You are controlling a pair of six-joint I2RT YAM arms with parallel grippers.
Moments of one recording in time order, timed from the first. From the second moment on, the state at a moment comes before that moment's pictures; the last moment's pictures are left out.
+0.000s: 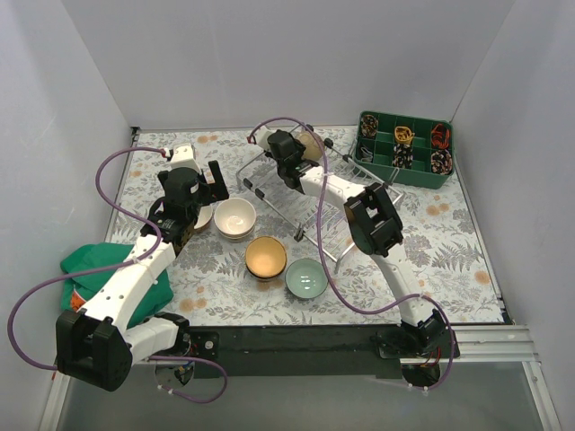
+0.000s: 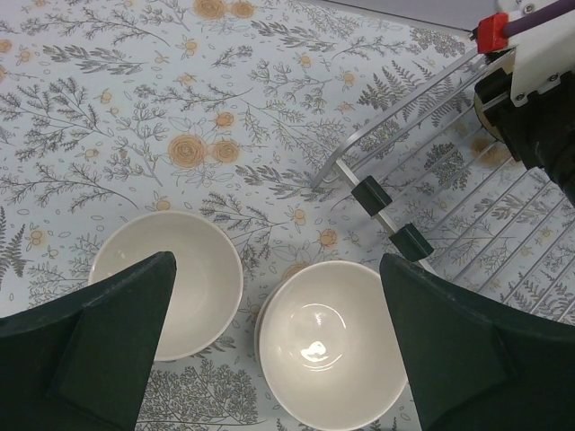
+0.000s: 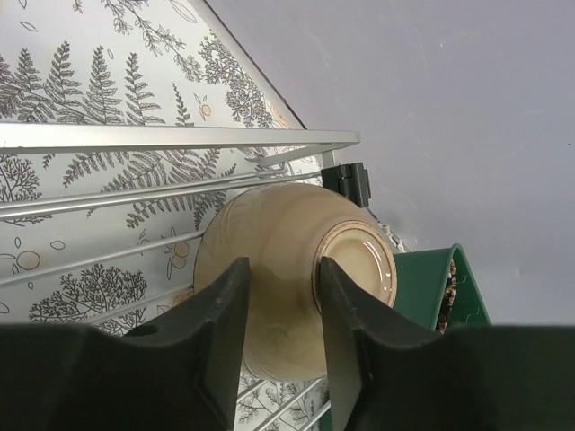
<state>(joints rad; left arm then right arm) -0.31 1.11 0.86 -0.12 -0.32 -0.30 0.70 2.44 1.99 0.04 0.54 -0.69</state>
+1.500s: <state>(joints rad) -0.31 1.14 0.86 -0.13 -0.27 -0.30 0.67 2.36 1.93 -0.23 0.56 -0.58</state>
